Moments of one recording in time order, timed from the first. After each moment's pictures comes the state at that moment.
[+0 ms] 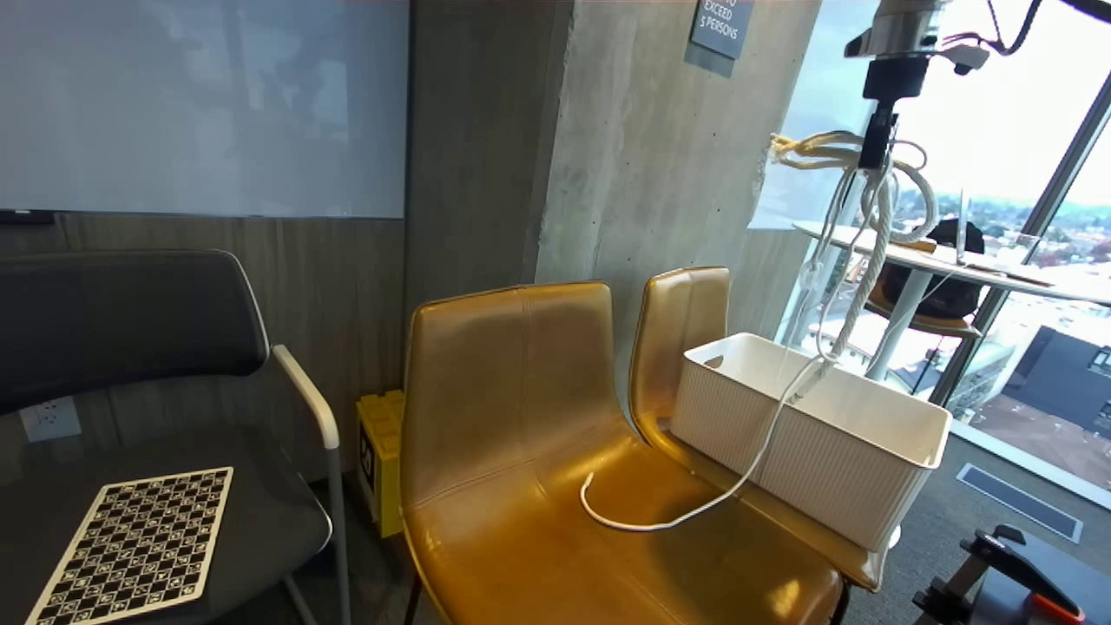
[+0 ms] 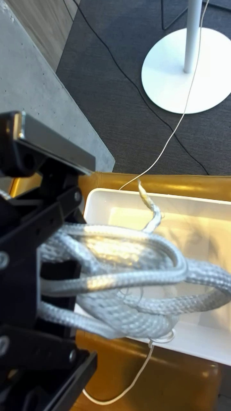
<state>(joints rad) -0.31 0.81 -0.04 -0.64 -0.19 1.44 -0.60</state>
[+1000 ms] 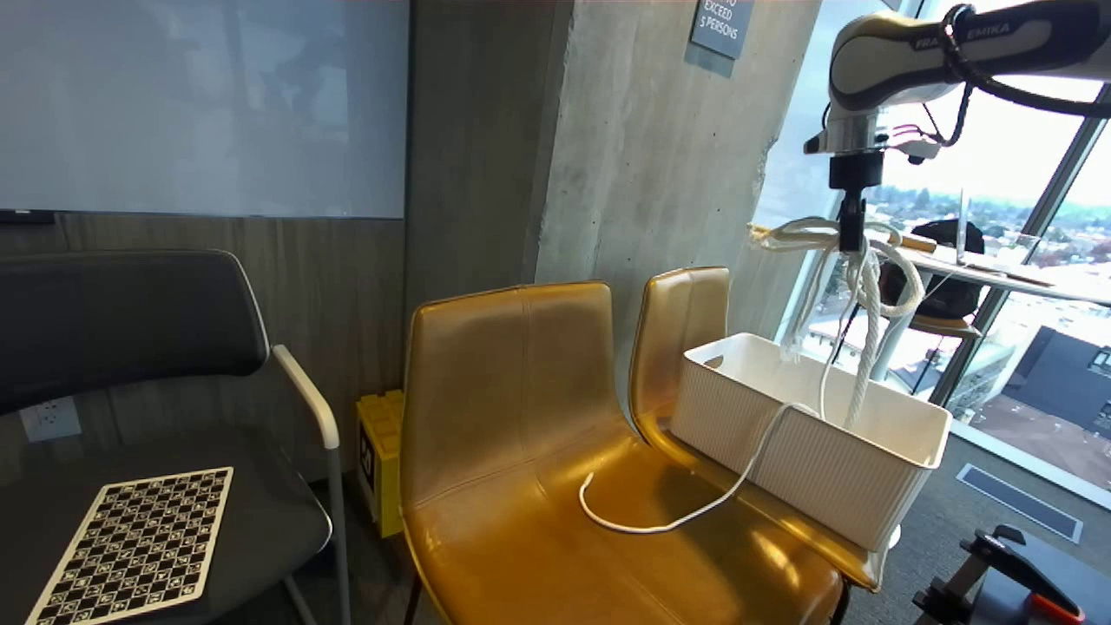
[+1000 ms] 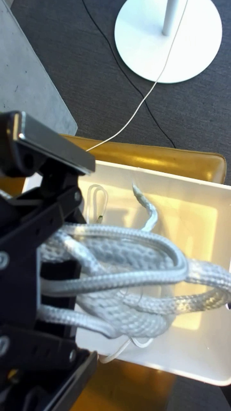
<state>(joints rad) -0.31 0.92 -0.04 -0.76 -0.21 1.49 -0.66</state>
